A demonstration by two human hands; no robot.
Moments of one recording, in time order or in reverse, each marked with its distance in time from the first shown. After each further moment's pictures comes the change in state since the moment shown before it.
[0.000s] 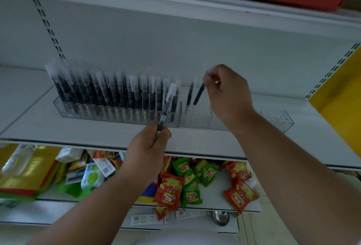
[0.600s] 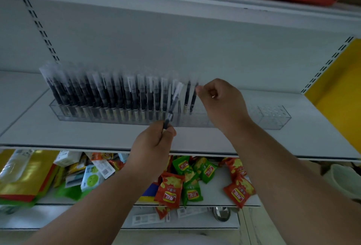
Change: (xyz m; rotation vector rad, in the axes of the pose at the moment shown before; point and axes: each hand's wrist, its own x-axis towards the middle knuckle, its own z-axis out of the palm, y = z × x) left_hand 0.008 0.000 0.004 0.104 -0.080 0.074; right_hand -0.024 -0.002 0.005 0.100 -0.137 0.246
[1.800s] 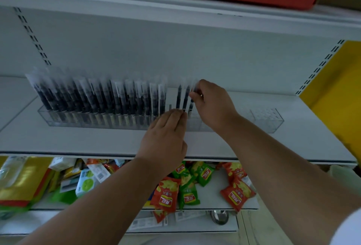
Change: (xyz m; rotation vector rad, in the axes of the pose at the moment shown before) left_hand 0.039 0.000 0.038 1.024 -0.024 0.509; right_hand 0.031 0.025 0.004 -0.255 -0.085 -0.251
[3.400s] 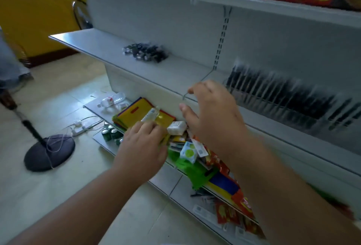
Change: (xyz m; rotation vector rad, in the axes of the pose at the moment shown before) left_hand -0.348 -0.169 -0.117 0.147 0.160 -0.683; right_hand -0.145 -0.350 0.083 0.103 -0.048 -0.590
